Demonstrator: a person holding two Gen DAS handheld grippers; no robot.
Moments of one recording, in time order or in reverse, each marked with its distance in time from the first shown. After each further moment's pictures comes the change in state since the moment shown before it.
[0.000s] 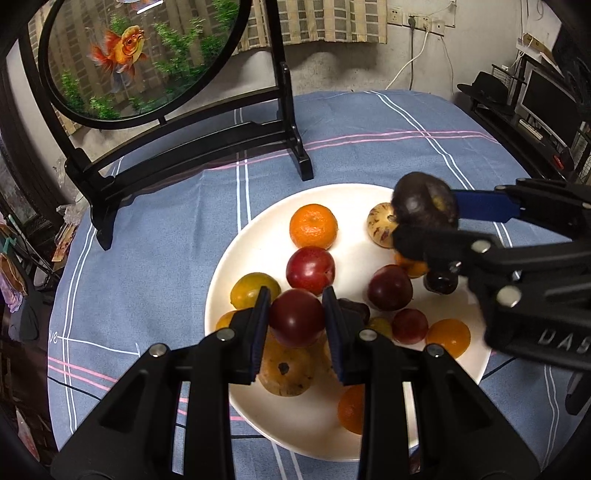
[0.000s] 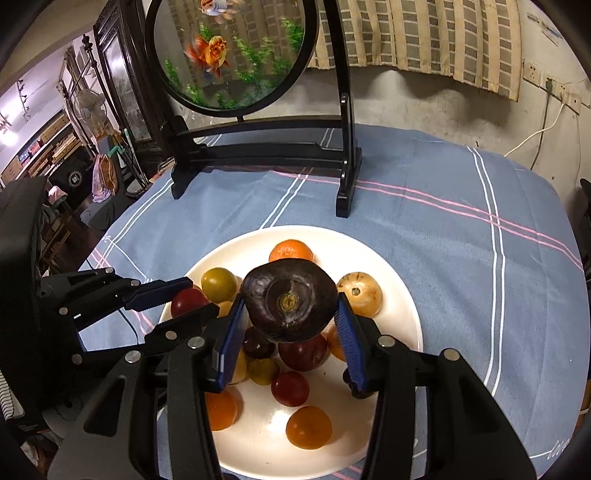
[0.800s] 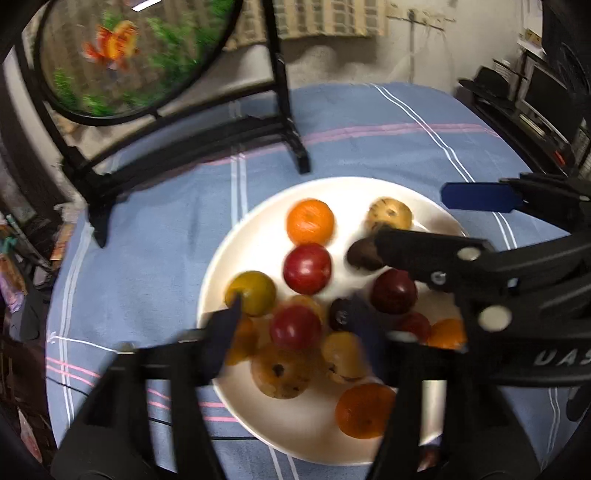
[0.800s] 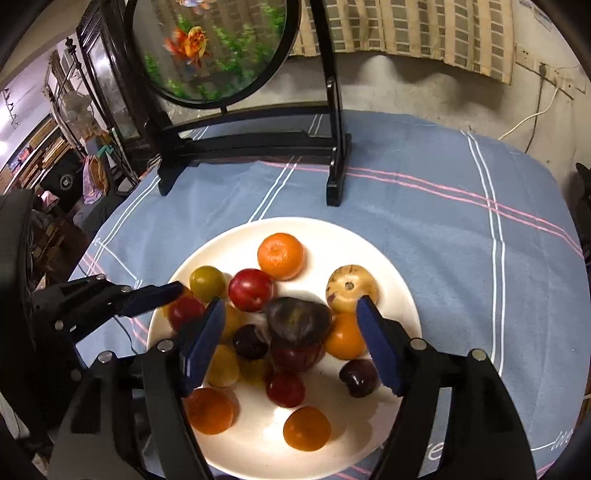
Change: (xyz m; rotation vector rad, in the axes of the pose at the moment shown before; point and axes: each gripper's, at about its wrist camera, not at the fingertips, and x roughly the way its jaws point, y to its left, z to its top) left arm 0.005 -0.005 0.000 0.000 0.002 0.014; right arm 0.009 -0.004 0.007 0.053 0.040 -0.008
